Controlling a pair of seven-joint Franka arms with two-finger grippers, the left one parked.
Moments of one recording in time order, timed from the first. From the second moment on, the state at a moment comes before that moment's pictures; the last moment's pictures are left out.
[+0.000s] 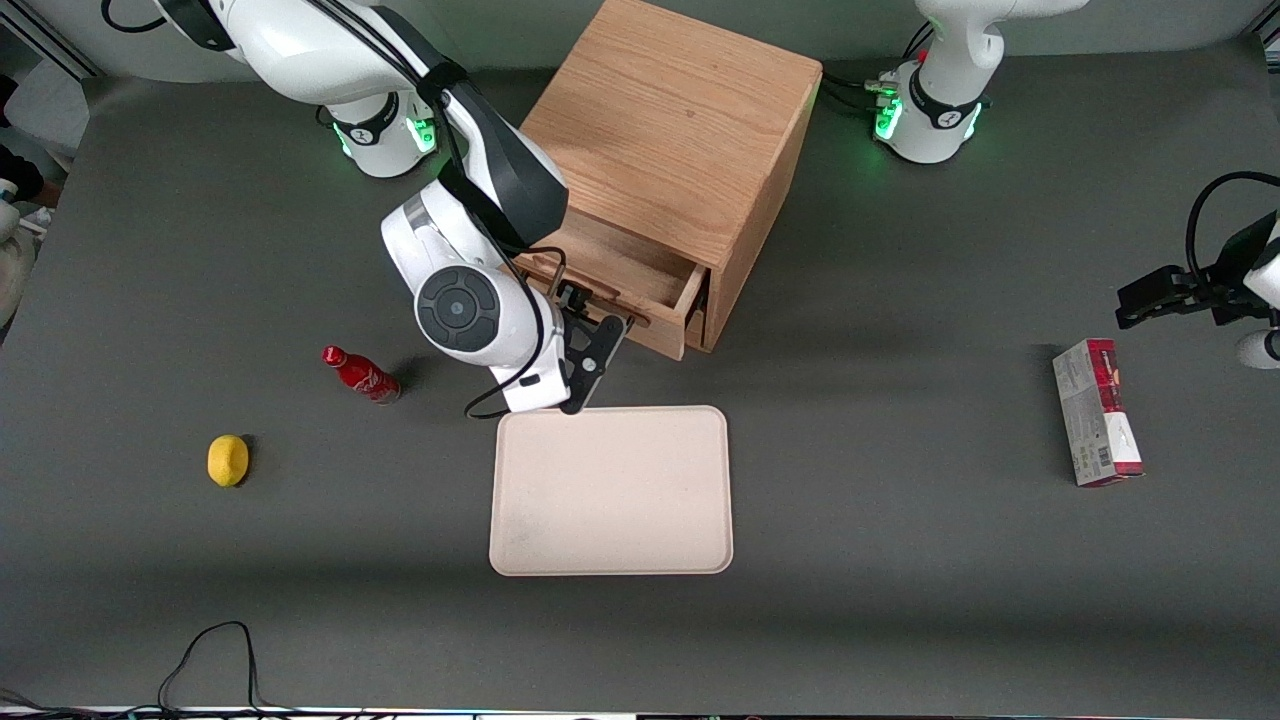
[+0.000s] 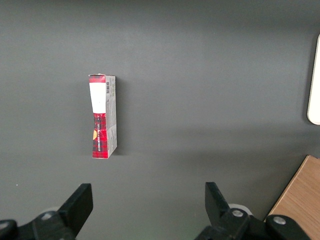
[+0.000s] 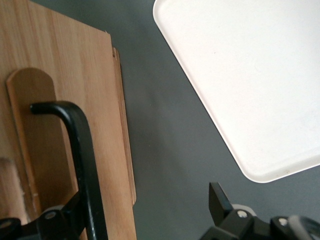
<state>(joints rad) 0.51 0.59 0.08 -1.30 0.18 1.69 -0.47</state>
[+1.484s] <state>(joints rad) 0.40 0.64 0.08 -1.24 0.24 1.69 -0.47</state>
